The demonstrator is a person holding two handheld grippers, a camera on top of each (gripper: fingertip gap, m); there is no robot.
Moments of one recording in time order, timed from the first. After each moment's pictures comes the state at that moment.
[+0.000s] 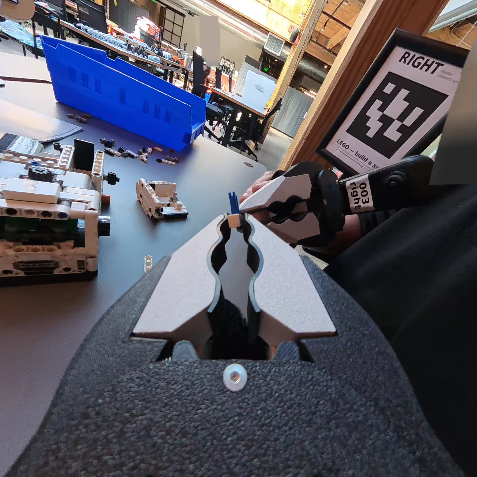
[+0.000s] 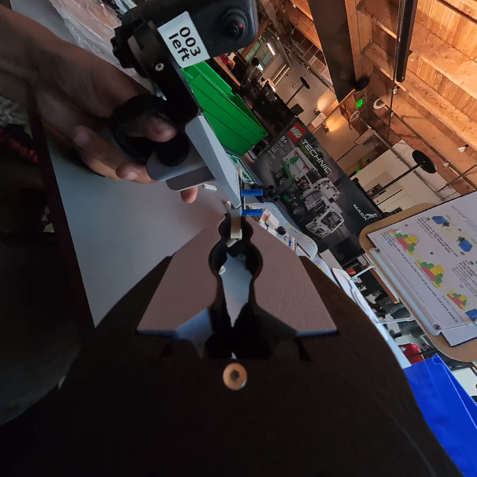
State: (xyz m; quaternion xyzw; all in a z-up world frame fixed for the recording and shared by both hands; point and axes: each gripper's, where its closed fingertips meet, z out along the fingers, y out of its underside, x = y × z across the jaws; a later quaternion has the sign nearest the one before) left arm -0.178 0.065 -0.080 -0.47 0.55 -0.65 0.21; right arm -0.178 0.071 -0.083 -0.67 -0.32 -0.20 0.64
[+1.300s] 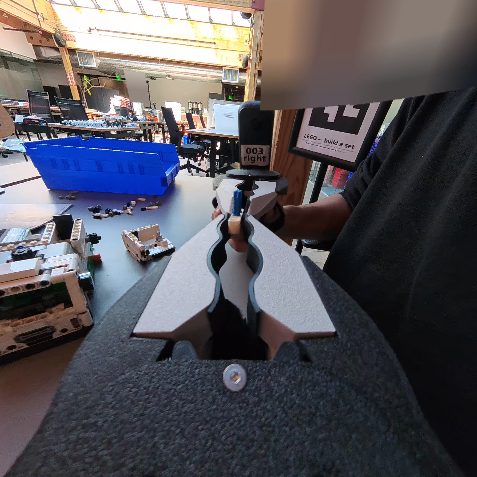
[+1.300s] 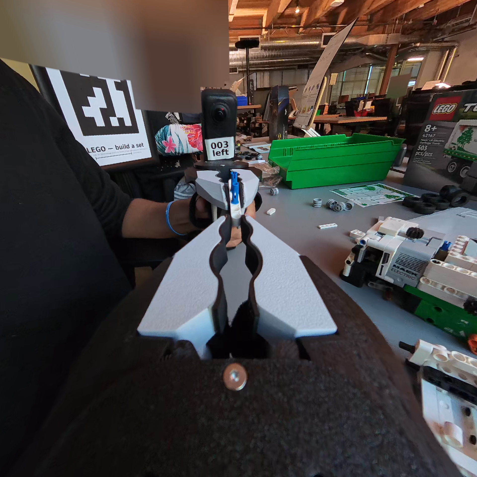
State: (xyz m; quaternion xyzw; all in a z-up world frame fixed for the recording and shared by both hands) left arm -0.199 0.040 -0.058 -0.34 0.60 -0.66 0.30; right arm -0.198 0.042 -0.064 -0.65 -0.25 0.30 0.65
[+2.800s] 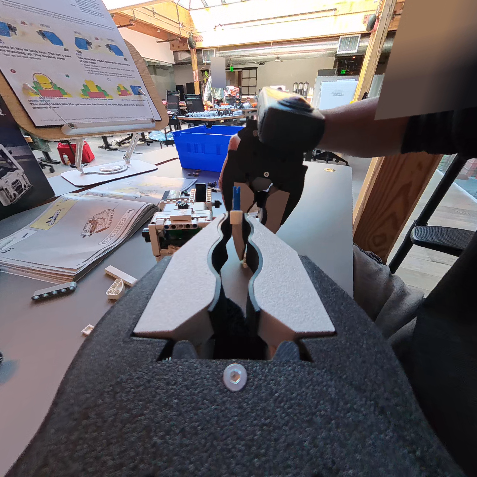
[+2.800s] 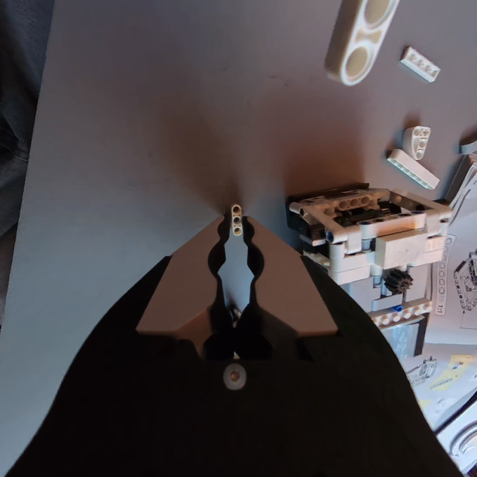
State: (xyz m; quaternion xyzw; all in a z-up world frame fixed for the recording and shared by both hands) left arm -0.204 0.137 -0.070 -0.45 0.55 -0.54 0.44; right arm -0.144 0.116 -0.178 -0.77 -0.62 0.01 0.16
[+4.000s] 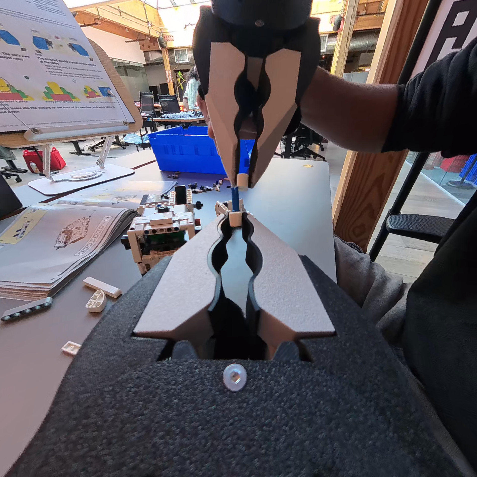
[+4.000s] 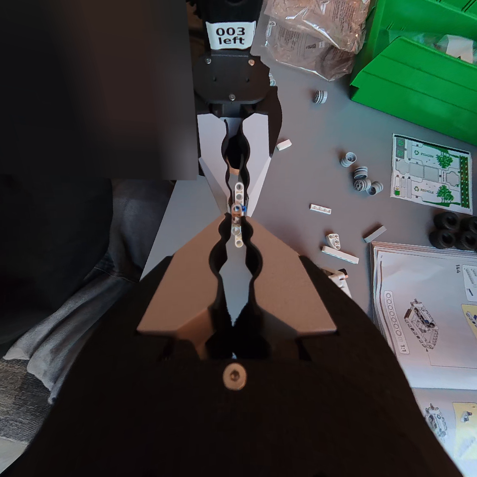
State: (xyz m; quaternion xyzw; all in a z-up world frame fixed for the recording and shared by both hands) left arm -0.208 0.123 -0.071 -0.42 0.58 -0.56 0.42; right arm -0.215 0.124 -0.049 -0.75 -0.54 0.17 0.33
